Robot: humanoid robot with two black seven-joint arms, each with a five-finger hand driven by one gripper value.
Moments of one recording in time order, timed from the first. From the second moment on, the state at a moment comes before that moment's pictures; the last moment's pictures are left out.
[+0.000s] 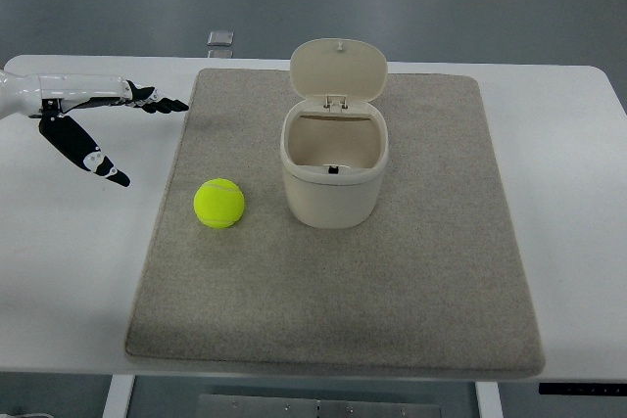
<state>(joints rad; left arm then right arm) -1.09 1.10 -0.24 -1.38 1.16 -0.49 -0.40 0.03 0.00 -0.05 0.21 0.04 -0.13 0.04</state>
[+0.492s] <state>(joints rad) -1.09 1.00 -0.23 -1.44 1.40 -0.40 -0.41 0.03 0.00 -0.05 0.21 0.04 -0.13 0.04</state>
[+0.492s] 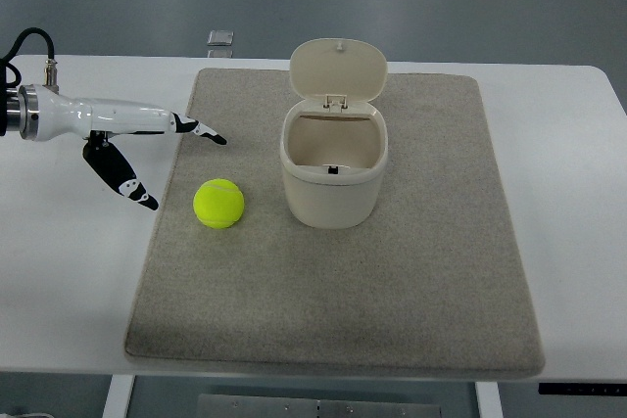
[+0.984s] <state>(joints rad) -1.01 0.89 -0.22 -1.44 1.66 -0.23 -0.41 0.03 0.00 -0.05 0.21 0.04 -0.13 0.04</state>
